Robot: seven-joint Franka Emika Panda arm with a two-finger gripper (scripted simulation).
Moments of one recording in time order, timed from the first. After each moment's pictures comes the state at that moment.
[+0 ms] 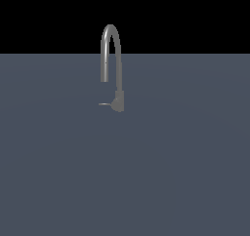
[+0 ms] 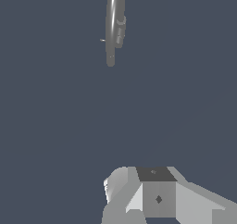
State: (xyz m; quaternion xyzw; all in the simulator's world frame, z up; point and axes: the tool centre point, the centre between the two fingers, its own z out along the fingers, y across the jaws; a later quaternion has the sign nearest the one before) arm -0.246 0.011 0.486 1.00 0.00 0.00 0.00
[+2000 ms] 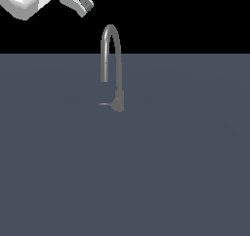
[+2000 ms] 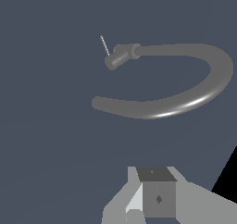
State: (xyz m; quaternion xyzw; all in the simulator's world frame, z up) arm -0.113 0.073 0.368 0.86 0.37 -0.03 0.36
